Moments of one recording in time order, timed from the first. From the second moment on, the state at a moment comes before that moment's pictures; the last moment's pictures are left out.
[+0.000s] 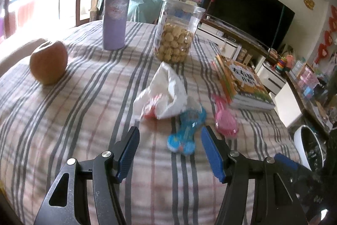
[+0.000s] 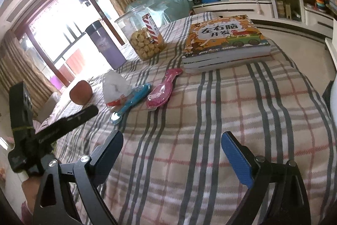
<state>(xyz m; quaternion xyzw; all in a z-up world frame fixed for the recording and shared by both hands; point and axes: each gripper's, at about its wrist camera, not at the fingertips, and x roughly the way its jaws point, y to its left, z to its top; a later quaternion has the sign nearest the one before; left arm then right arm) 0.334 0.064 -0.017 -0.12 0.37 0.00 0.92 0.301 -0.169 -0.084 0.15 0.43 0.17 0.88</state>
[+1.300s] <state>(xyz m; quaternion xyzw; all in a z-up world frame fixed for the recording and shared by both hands) 0.343 0.101 -0.036 -0.15 0.38 -0.05 0.91 0.373 -0.100 -0.109 0.03 0.45 0.14 0.88</state>
